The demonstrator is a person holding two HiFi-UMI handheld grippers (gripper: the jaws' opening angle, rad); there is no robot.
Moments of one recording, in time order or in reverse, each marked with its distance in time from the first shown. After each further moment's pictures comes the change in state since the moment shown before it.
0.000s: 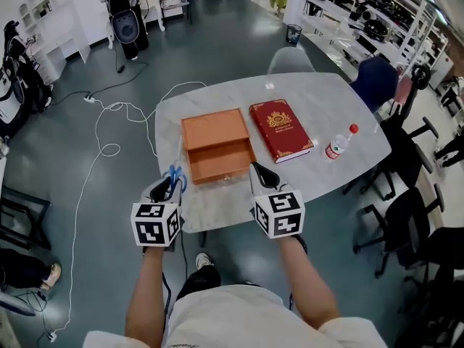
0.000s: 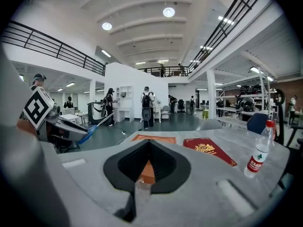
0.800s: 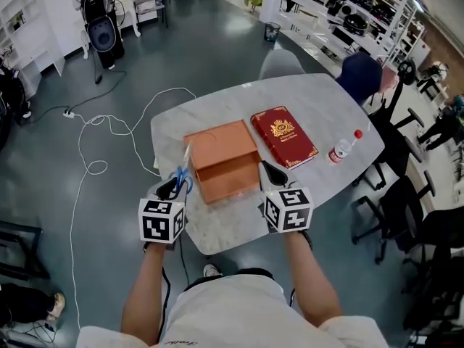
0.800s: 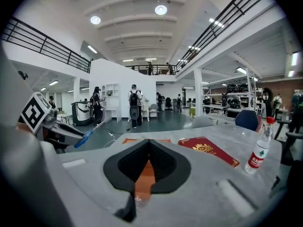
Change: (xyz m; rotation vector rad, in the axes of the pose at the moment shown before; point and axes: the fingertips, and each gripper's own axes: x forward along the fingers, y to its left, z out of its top) left arm 0.075 0.064 0.022 0.095 0.059 -0.186; right arm 0.073 -0.009 0.014 0.070 0.021 -0.164
